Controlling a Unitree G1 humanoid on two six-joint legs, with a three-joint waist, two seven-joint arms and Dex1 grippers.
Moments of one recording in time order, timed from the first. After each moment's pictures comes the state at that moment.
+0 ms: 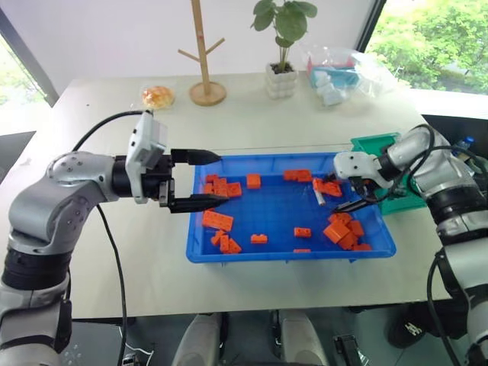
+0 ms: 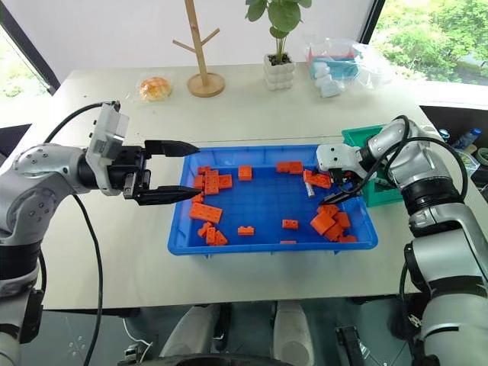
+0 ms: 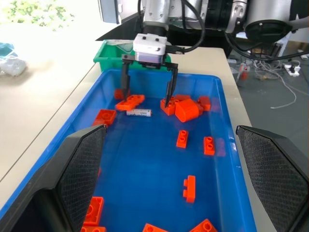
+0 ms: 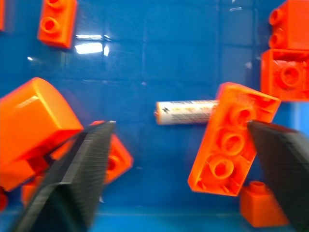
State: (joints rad) left arm -0.54 0.79 0.08 -0.32 -0.74 0.68 -1.13; right arm -0.99 -0.81 0.37 0.80 -0.13 -0.20 1.55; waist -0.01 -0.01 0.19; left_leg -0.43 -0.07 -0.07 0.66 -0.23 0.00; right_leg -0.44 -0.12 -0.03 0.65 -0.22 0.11
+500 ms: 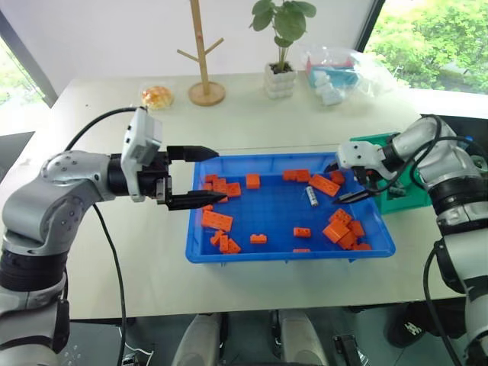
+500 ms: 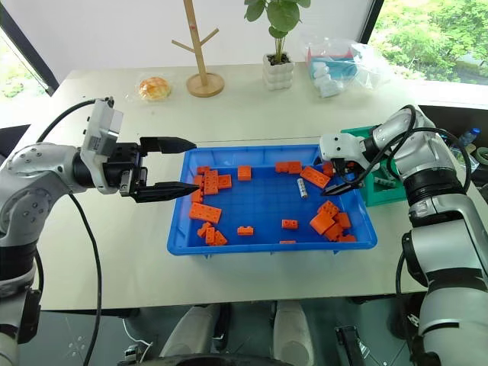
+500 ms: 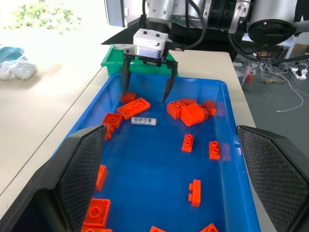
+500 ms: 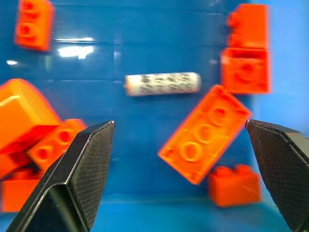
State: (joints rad) left arm -0.56 0.79 0.09 -0.32 -0.75 0.68 -1.11; right arm -1.05 -0.79 0.33 0.85 -0.14 -0.21 1.53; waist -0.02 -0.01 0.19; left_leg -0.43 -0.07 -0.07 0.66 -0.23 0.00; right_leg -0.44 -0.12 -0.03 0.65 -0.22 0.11
